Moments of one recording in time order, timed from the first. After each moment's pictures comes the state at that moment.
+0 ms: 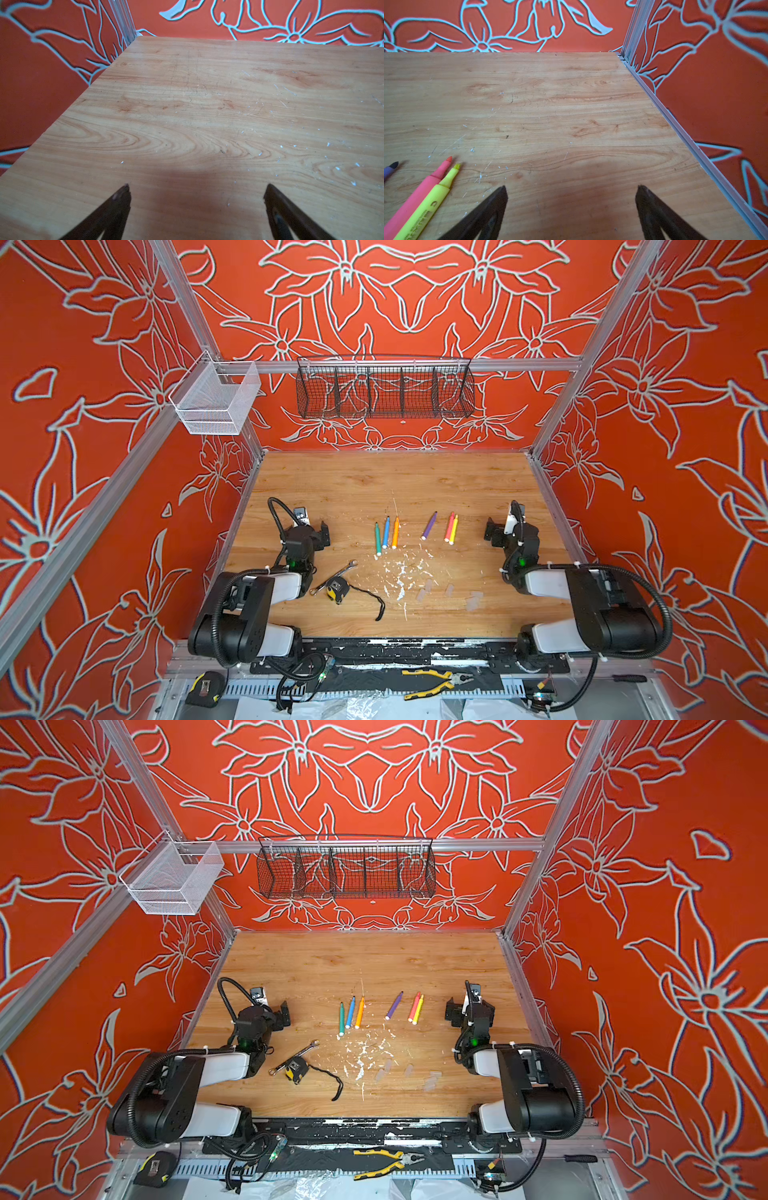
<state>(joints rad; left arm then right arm) -0.06 1.39 0.28 0.71 -0.29 -0.08 0.03 1.42 0.28 0.79 0.22 0.03</state>
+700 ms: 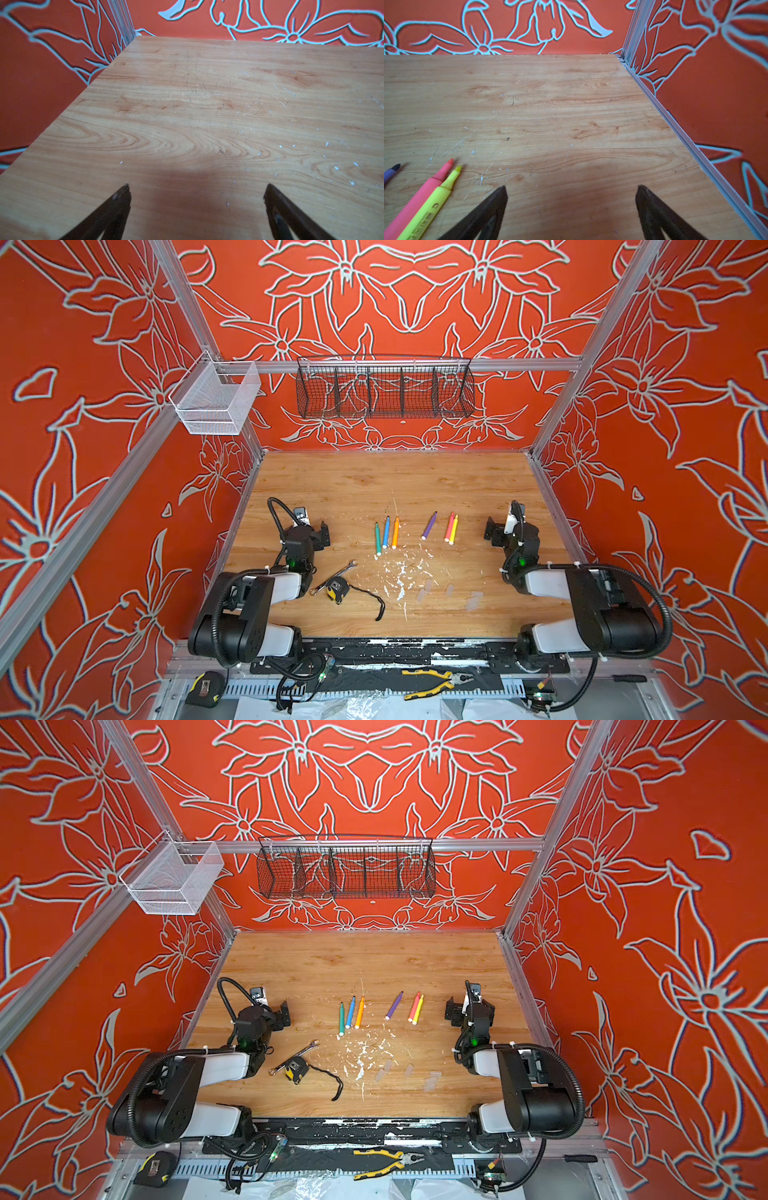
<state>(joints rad) -0.05 1.39 0.28 0.71 -0.28 -0.08 0.03 1.42 0.28 0.80 0.22 0.03</state>
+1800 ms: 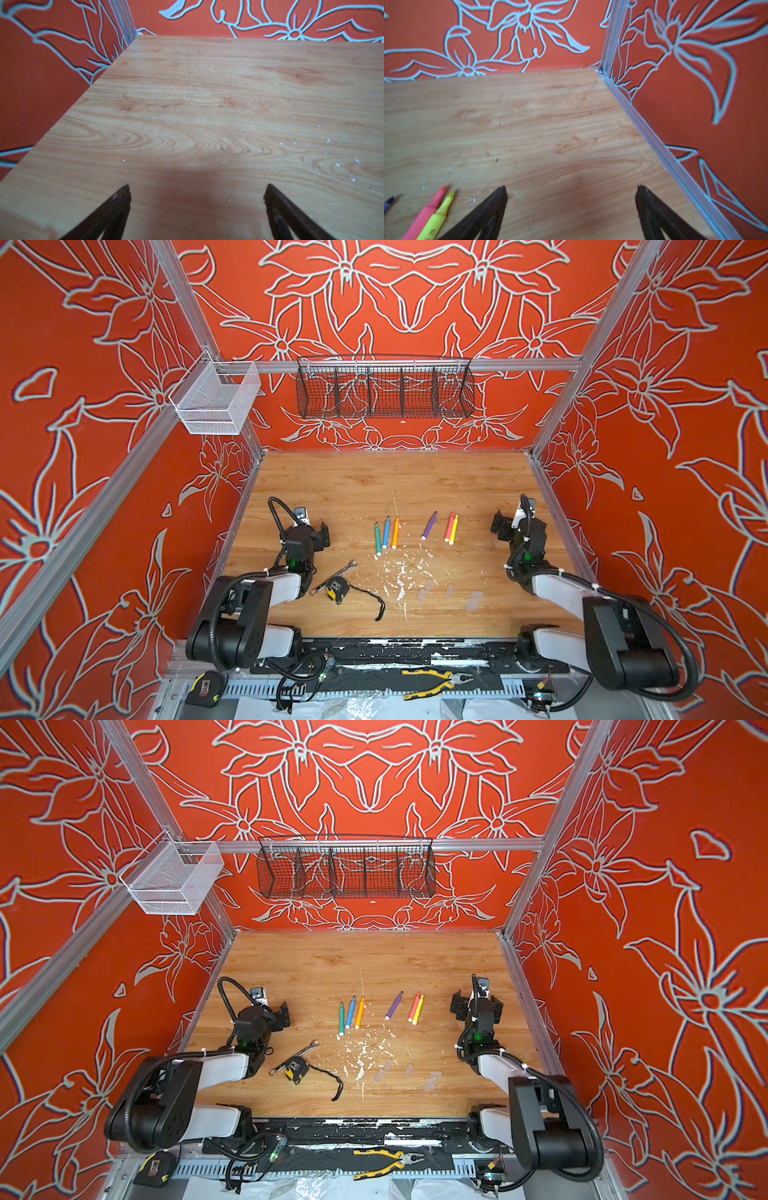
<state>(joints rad) -0.06 1.32 0.30 0.59 -0.31 -0.08 0.03 1.20 0.34 0.56 0.34 0.07</state>
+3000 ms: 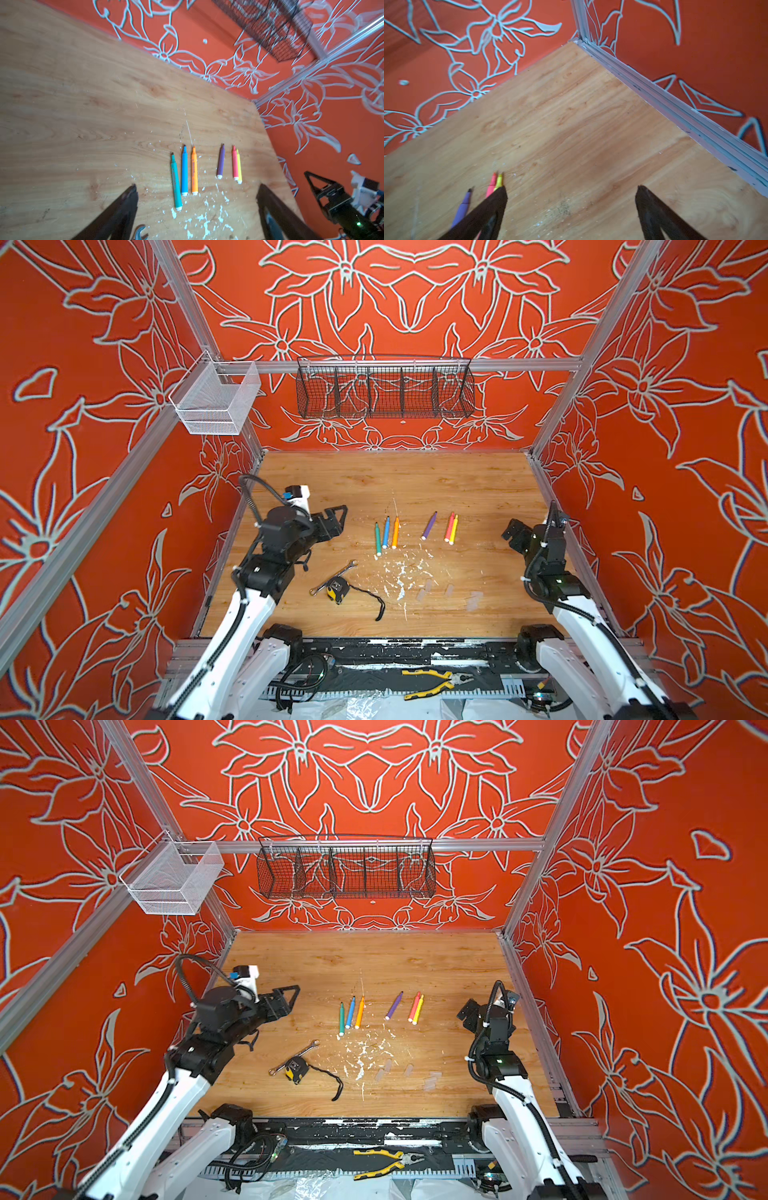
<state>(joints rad) -0.22 0.86 0.76 -0.31 0.21 -0.55 0.03 0.79 0.42 -0.14 0.35 0.53</state>
